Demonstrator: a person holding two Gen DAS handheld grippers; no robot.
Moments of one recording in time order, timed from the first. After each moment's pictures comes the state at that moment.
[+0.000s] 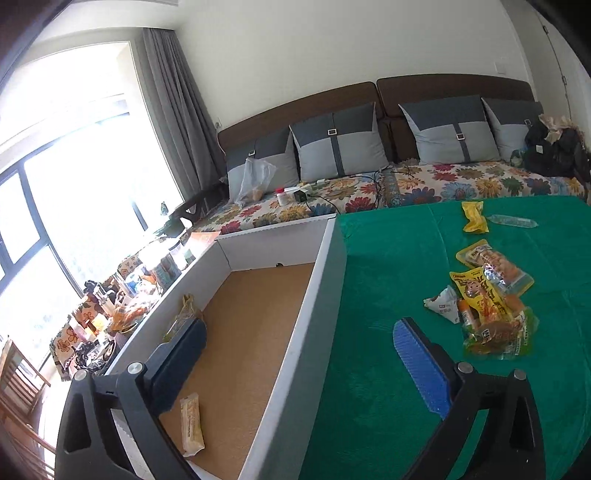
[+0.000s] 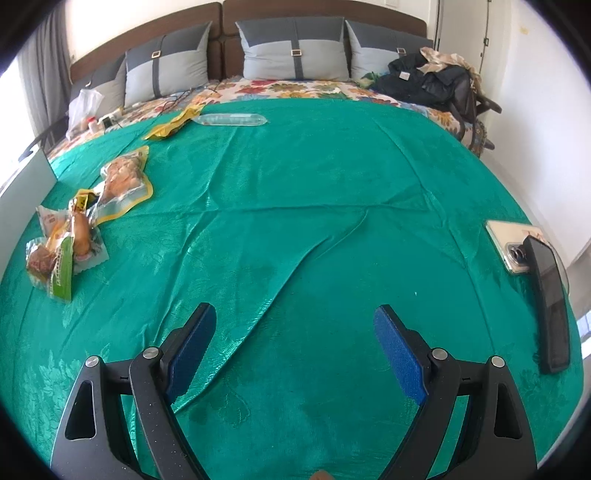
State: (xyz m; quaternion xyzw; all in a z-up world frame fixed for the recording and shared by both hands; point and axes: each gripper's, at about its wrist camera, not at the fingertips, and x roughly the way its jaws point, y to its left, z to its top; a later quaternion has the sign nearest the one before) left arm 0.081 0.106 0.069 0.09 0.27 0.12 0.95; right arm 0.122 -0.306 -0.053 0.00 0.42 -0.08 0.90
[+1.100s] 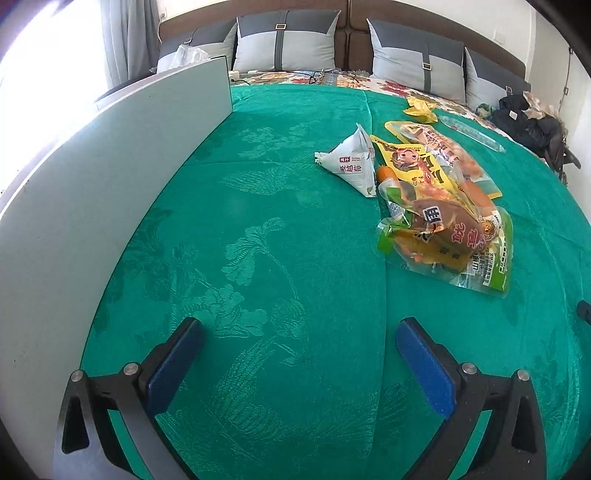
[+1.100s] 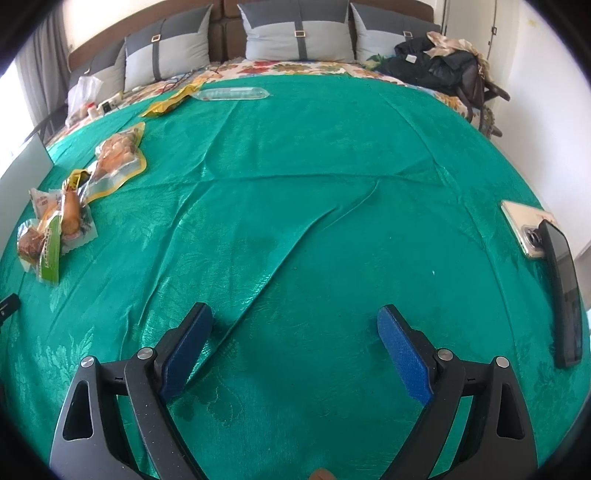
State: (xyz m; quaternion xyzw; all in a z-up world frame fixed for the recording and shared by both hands) left arm 0.149 0.040 -0.093 -0.04 0.45 0.02 0.89; right arm 0.127 -0.310 -0.072 0.01 0.45 -0.07 0.89
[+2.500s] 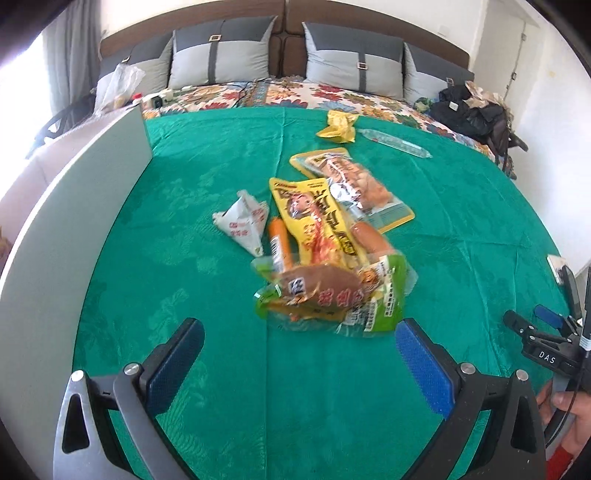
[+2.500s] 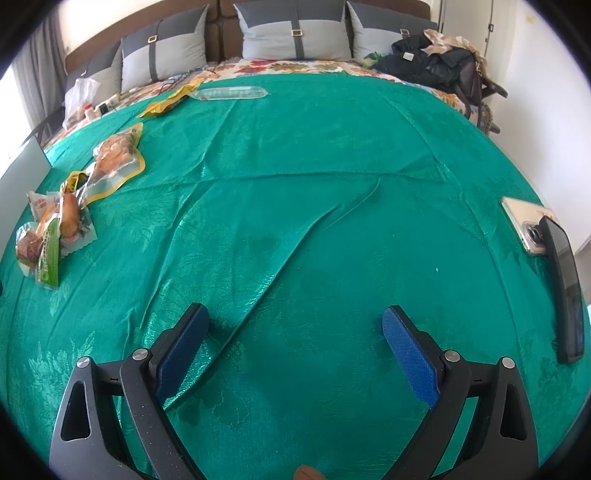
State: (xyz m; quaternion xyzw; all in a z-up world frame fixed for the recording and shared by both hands) left arm 0.176 -0.019 -0.030 0.00 0.44 -0.11 0.89; right arm 0.129 -0.306 -0.074 0.02 0.45 -0.08 0.89
